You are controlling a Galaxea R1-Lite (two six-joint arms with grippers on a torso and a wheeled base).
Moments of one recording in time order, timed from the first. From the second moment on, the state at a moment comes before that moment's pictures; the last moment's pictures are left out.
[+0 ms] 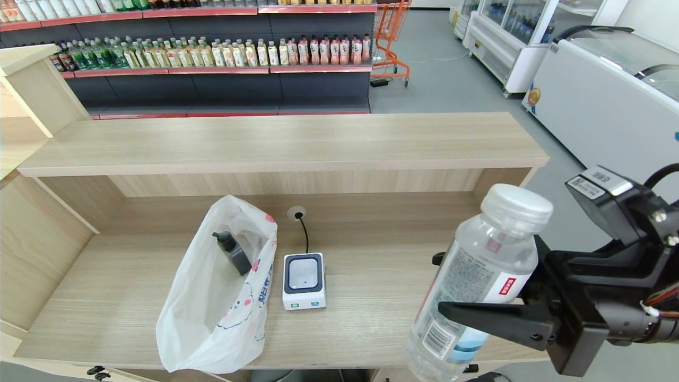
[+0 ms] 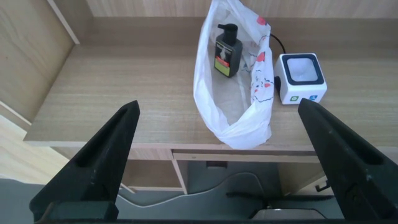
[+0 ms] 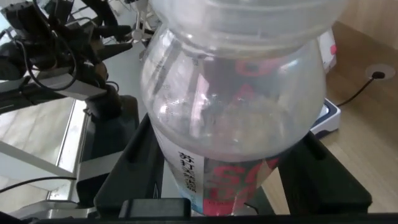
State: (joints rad) left arm 0.00 0.00 0.00 0.00 0.02 0.00; right arm 0.60 1.36 -0.52 -0.78 0.74 -0.01
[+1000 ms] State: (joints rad) left arm 0.00 0.00 0.00 0.00 0.02 0.00; right arm 0.60 1.29 -0.53 -0.70 0.74 0.15
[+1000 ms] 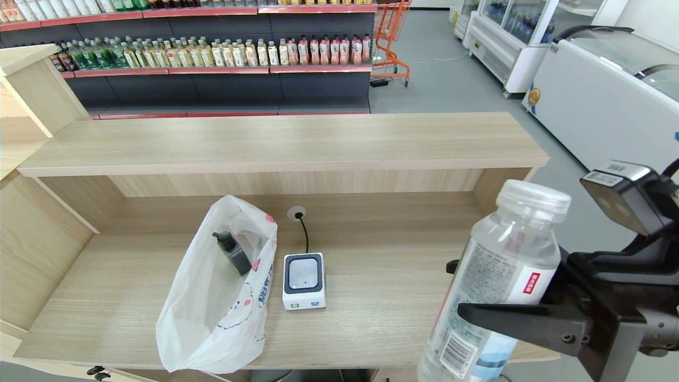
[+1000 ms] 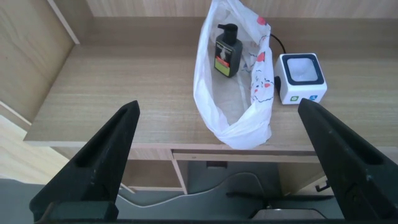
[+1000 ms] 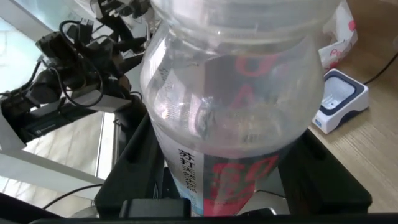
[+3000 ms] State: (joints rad) left arm 0.00 0.00 0.00 0.00 0.02 0.00; right arm 0.41 1.17 -0.43 -0.61 0.20 -0.76
